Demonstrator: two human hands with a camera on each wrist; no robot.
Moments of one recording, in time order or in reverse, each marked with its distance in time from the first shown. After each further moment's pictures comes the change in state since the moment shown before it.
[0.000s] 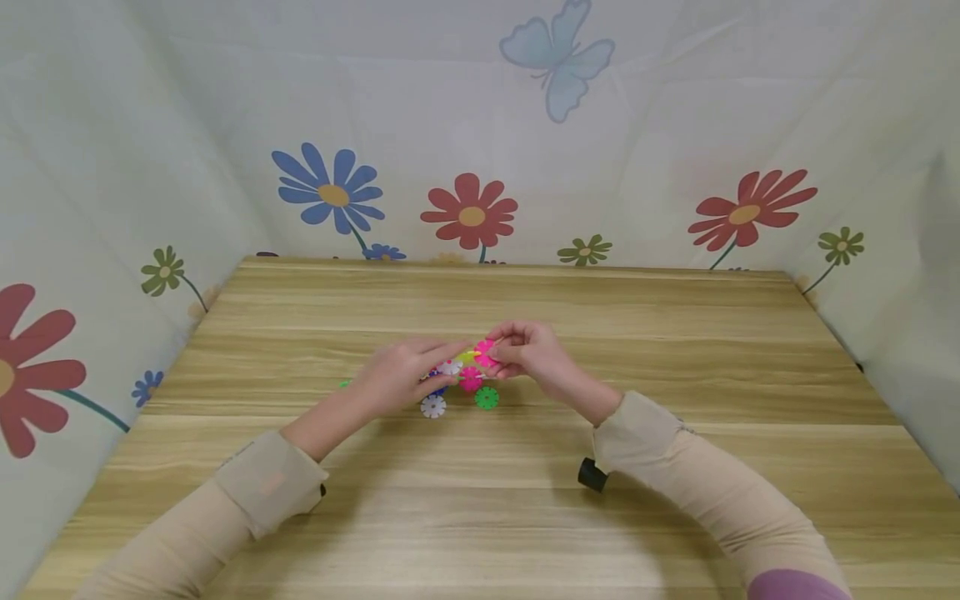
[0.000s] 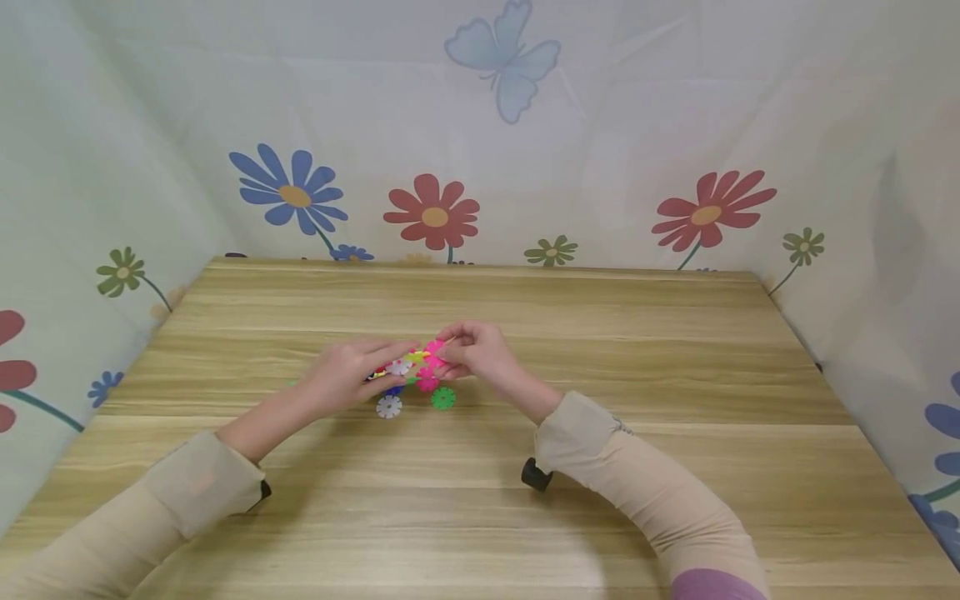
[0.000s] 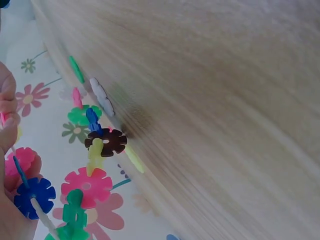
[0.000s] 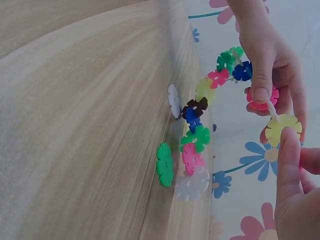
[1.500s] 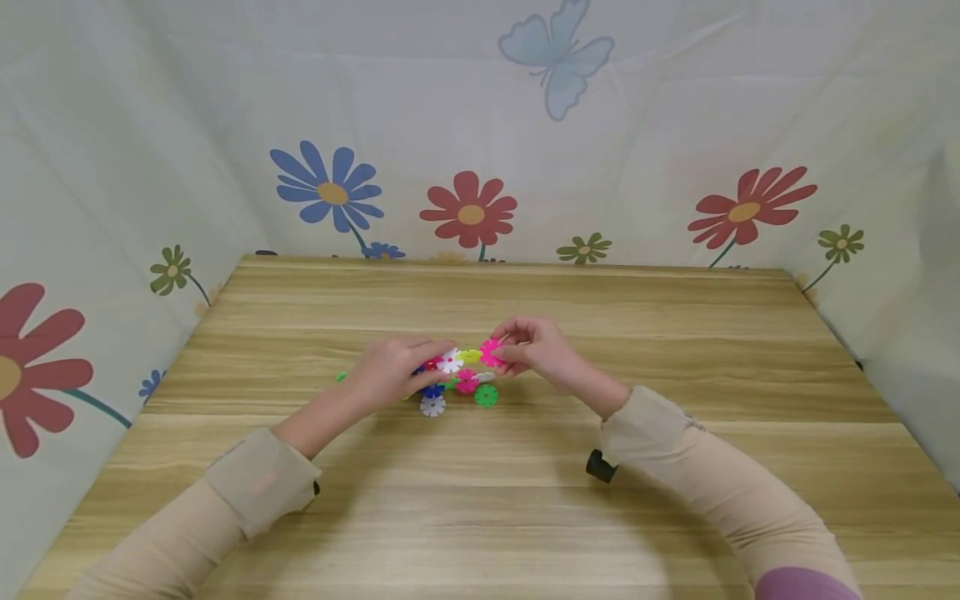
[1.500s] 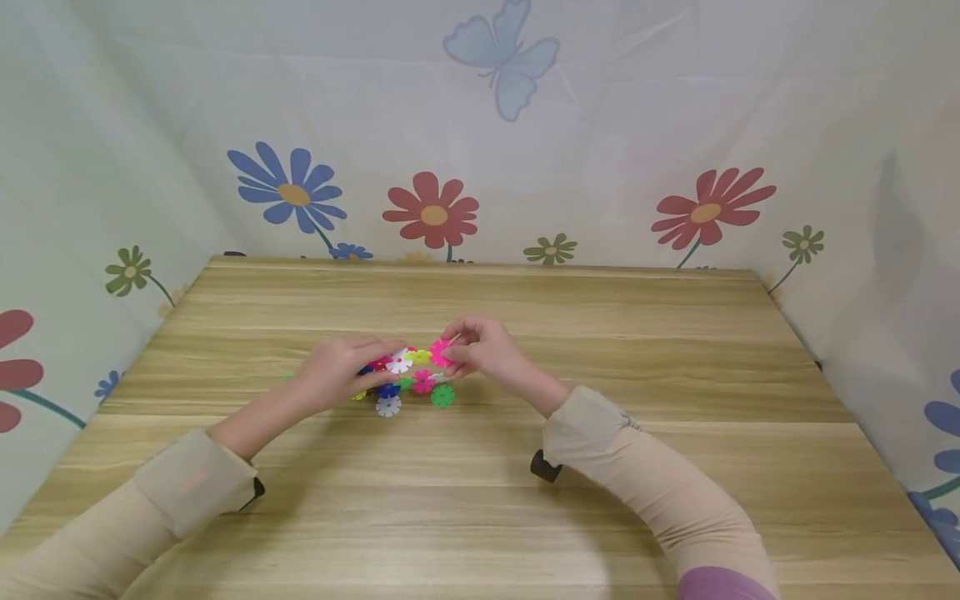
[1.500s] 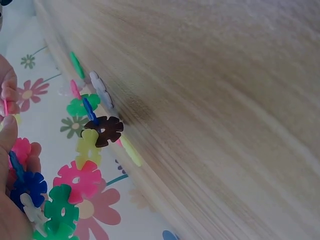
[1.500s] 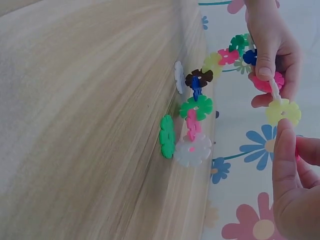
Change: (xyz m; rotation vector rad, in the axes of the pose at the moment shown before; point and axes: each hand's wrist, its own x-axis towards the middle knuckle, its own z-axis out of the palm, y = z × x) left_hand -0.001 -0.003 -0.006 -0.013 -0.029 -0.077; right_hand 0.000 -0.002 -0.012 -0.154 -0.034 -0.024
